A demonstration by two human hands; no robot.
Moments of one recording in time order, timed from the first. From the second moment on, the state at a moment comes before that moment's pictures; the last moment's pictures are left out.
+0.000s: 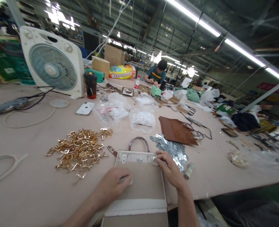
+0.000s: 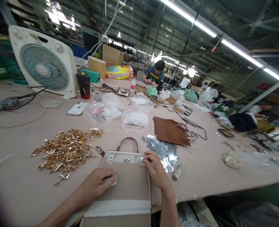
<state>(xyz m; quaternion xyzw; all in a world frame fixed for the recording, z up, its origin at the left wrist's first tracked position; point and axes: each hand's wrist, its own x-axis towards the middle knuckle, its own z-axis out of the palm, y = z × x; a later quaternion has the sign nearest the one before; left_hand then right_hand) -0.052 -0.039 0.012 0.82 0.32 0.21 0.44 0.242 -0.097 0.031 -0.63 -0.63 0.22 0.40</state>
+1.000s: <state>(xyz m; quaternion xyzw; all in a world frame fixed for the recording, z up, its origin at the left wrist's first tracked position) -0.054 -0.037 0.020 0.78 0.32 0.22 0.50 0.243 -0.068 -0.008 -0.68 -0.53 0.28 0.44</state>
